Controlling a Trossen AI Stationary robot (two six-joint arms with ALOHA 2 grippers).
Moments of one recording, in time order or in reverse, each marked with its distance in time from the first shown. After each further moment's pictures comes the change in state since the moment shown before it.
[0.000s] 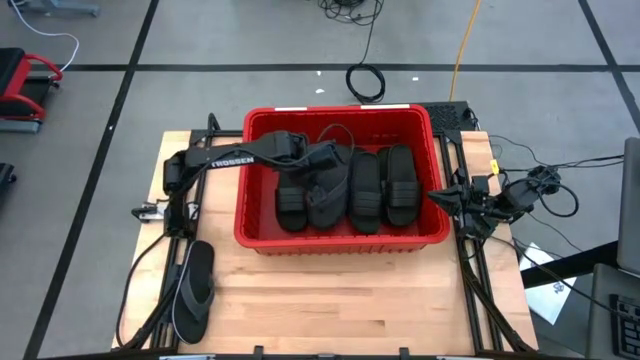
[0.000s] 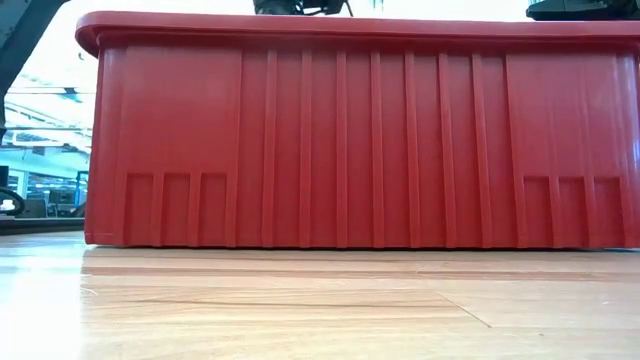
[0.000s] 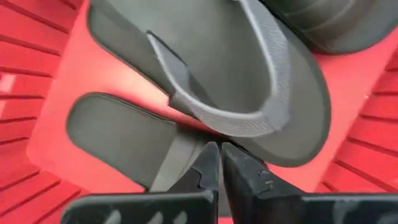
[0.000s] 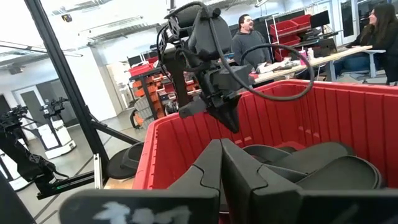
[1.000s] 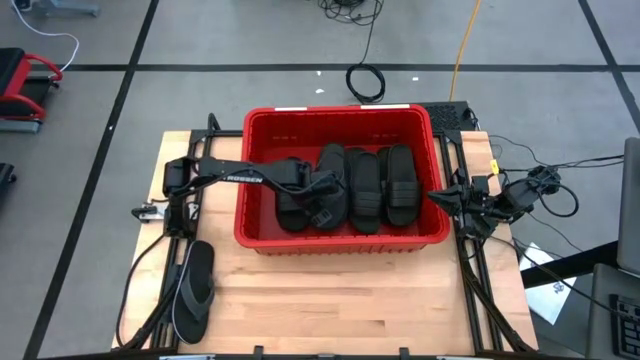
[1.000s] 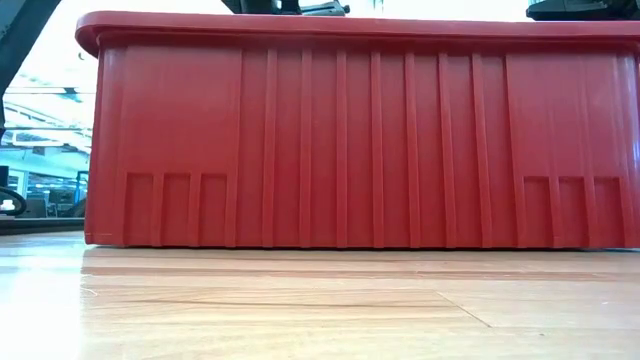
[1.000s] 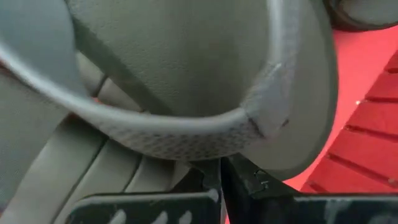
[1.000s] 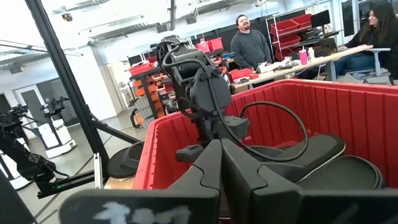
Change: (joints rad) left arm -0.061 0.009 -0.355 0.367 0.128 -0.221; right arm 0.000 0.000 0.000 -0.002 -0.003 0.000
